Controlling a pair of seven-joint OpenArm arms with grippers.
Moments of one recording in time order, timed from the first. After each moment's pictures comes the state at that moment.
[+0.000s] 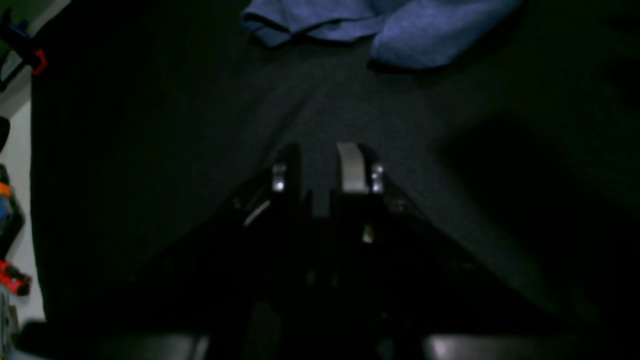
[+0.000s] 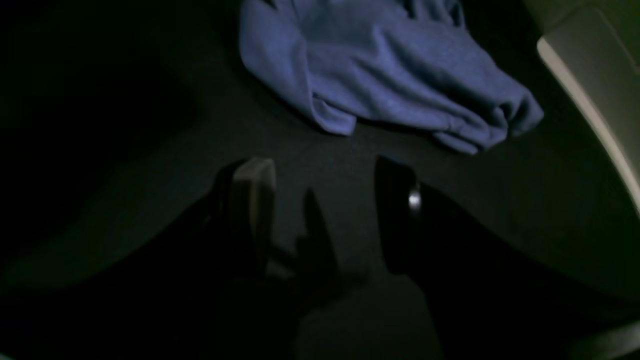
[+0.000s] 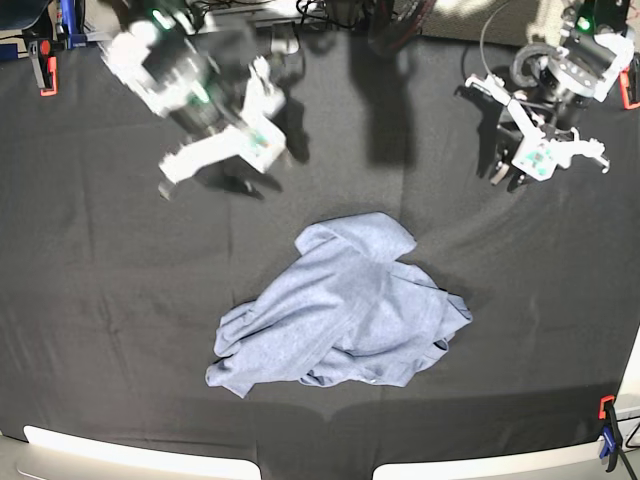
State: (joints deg) left arm 33.4 -27.1 1.0 122.6 -6.0 -10.2 23.0; right arm -22.9 19.9 -15.1 122.2 -14.8 25.5 -30.8
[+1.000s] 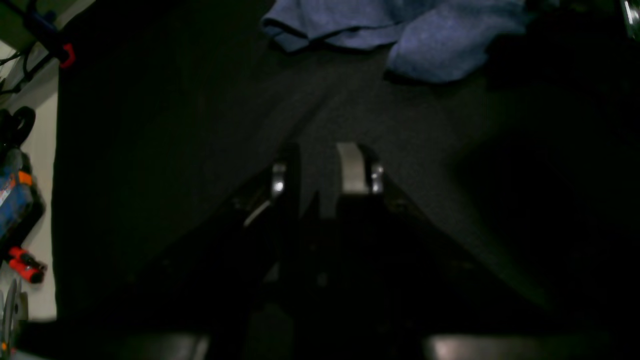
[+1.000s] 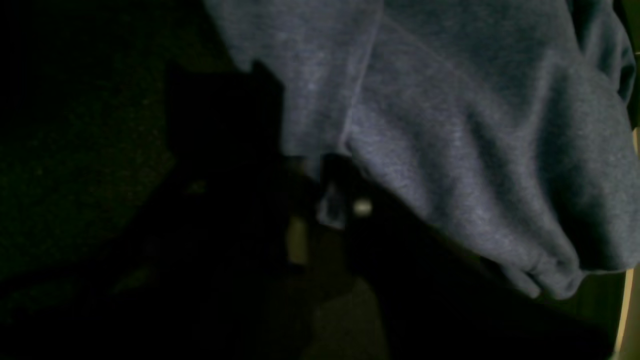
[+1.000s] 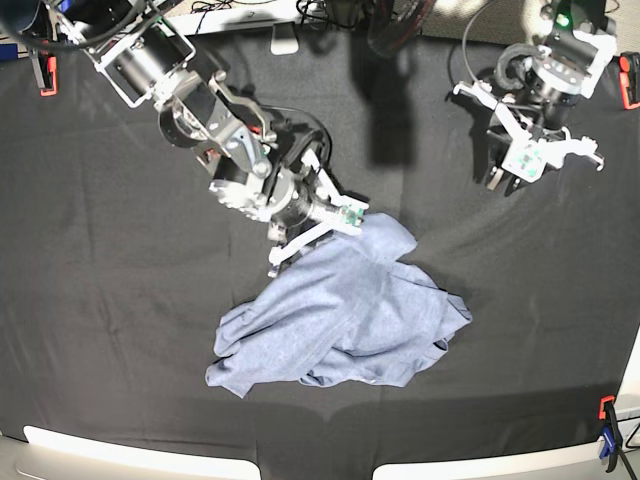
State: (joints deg) left arm 32.8 -20.0 0.9 122.6 1.5 -10.1 23.0; right arm 11.1 16.7 -40.4 83.2 -19.0 25.2 -31.1
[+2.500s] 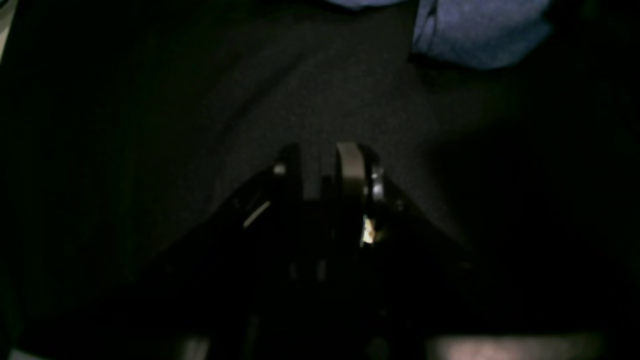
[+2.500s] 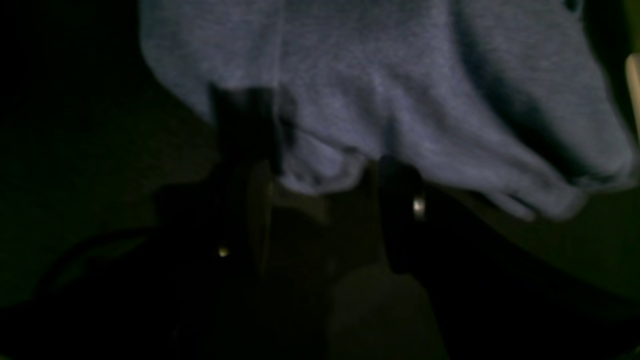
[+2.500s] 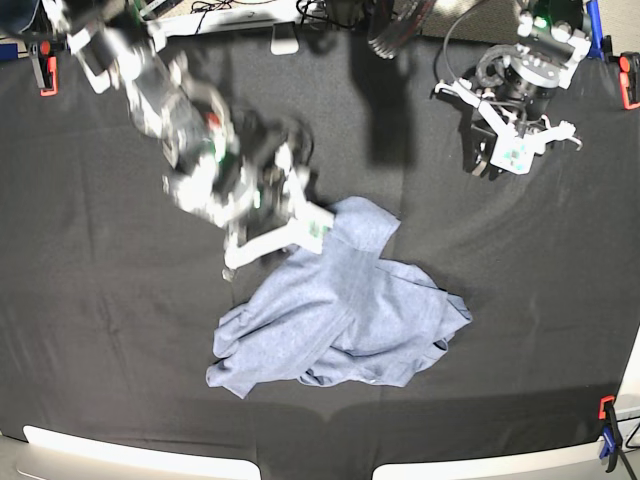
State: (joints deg) left arm 32.1 -13.0 0.9 116.4 -0.2 -9.9 22.1; right arm 8.8 20.5 -32.1 93.0 -4.4 31.1 -41.1
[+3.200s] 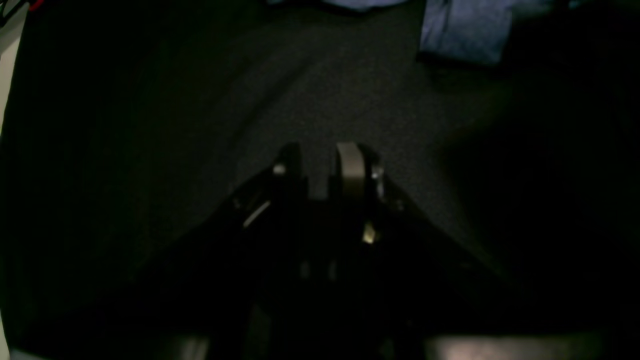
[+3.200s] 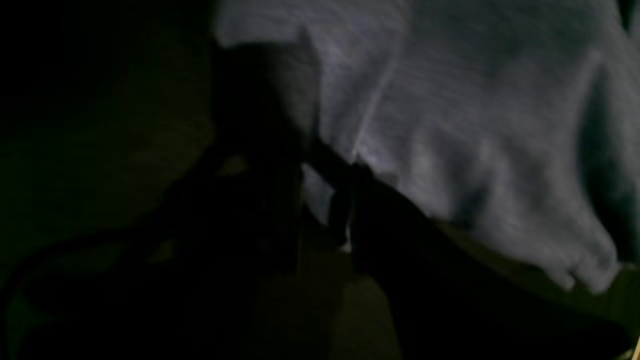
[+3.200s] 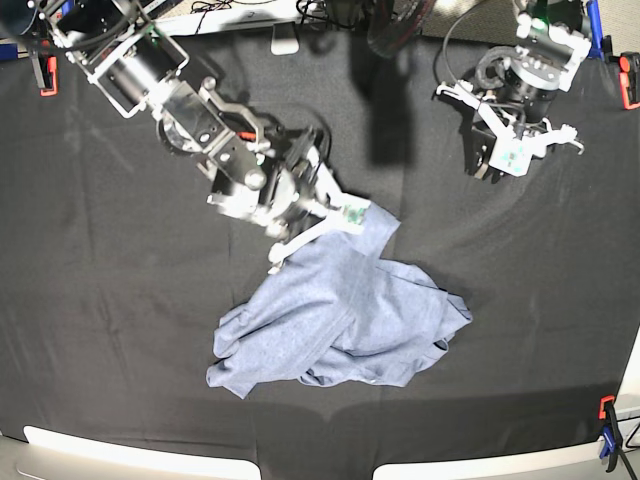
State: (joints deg) left arm 31.8 -13.0 0.9 116.4 2.8 -9.9 22.1; right arm 13.7 18.4 -42.5 85.1 -8.7 28.7 -40.6
